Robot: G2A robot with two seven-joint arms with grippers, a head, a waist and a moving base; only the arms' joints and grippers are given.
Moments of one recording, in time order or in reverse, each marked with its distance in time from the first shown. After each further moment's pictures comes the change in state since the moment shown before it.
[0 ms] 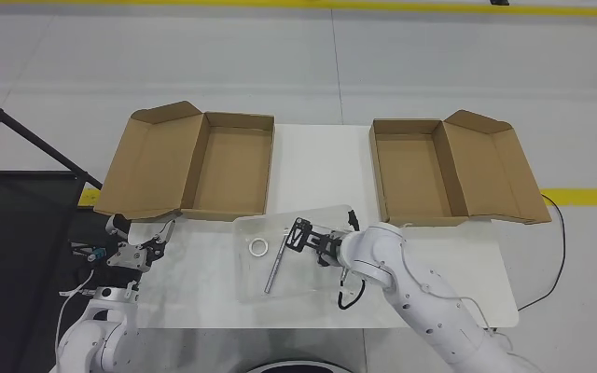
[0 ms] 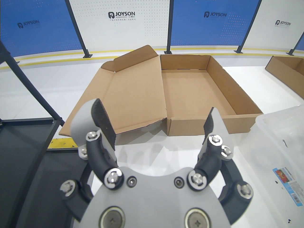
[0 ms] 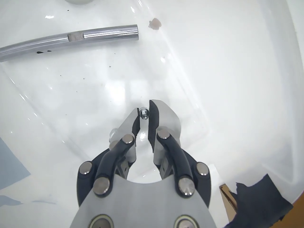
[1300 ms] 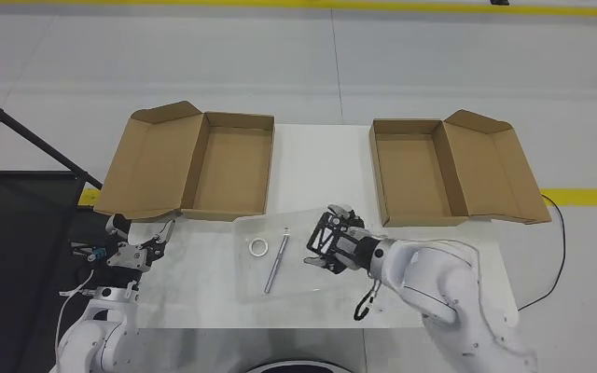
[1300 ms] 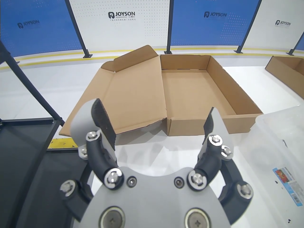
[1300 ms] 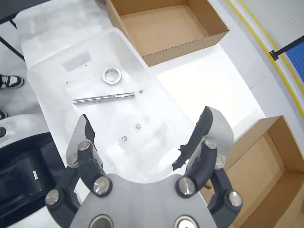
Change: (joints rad) left arm 0.000 0.000 0.000 0.000 0.000 0.000 0.000; right arm -0.215 0.073 0.262 -0.401 0.040 -0.098 -0.162
